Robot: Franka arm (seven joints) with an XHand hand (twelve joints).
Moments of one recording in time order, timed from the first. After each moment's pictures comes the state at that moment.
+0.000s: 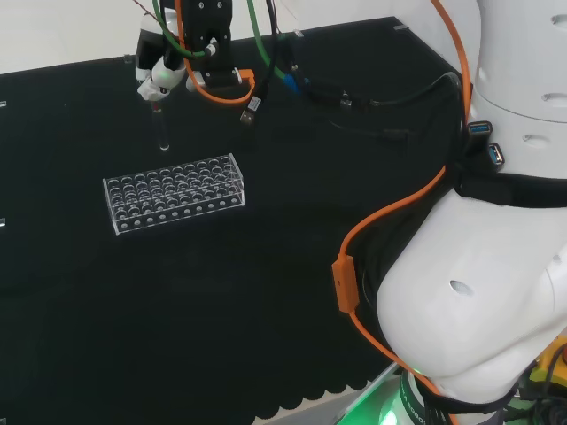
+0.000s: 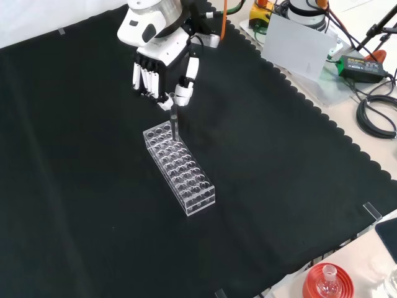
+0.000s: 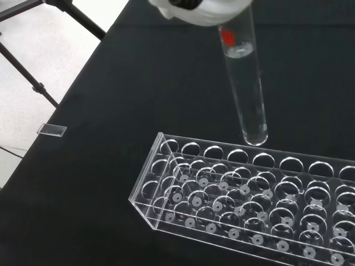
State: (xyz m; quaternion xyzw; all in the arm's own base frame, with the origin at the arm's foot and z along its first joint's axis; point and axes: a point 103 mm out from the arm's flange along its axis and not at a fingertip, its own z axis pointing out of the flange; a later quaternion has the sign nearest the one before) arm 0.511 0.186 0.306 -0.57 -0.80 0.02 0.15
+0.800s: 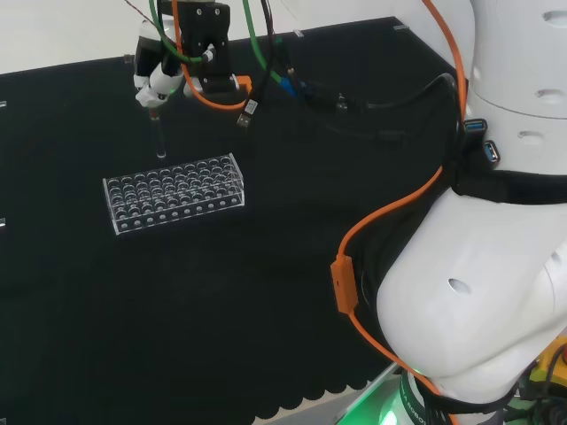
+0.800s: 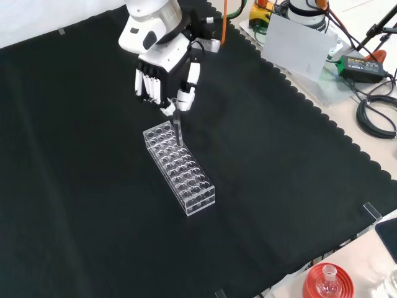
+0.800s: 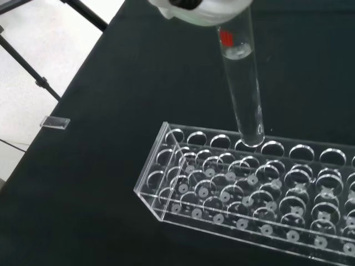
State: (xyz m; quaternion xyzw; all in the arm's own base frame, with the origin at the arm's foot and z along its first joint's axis) arm 0.510 0.191 0.293 -0.57 -0.80 0.02 0.17
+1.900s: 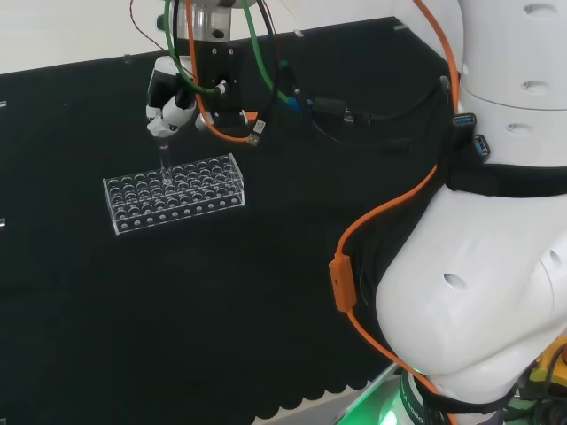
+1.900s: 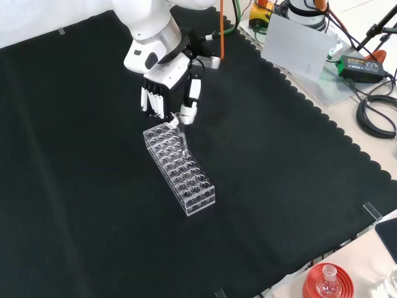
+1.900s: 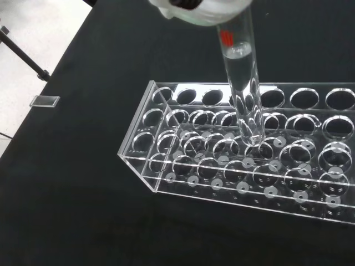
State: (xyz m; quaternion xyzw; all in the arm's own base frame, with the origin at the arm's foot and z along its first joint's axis) arm 0.504 0.181 0.238 -0.58 -0.79 0.00 0.20
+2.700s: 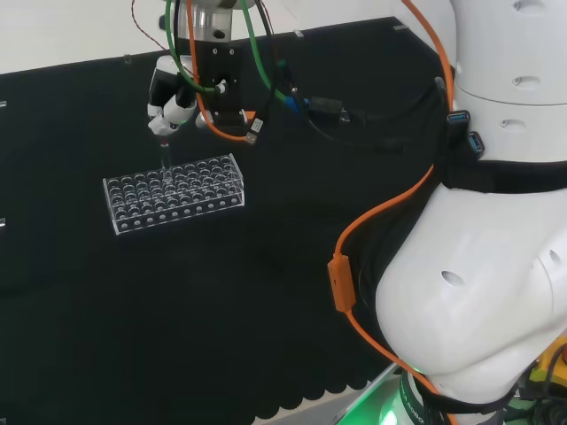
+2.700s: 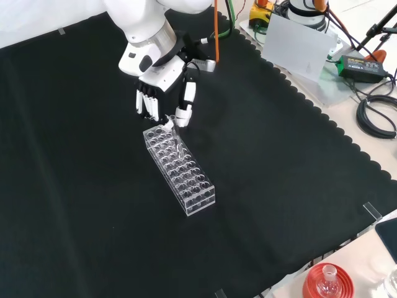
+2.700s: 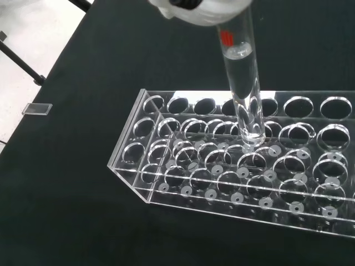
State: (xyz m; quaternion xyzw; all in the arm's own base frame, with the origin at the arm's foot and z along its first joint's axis) arm 0.516 0.179 0.234 -0.58 -0.79 0.00 0.20
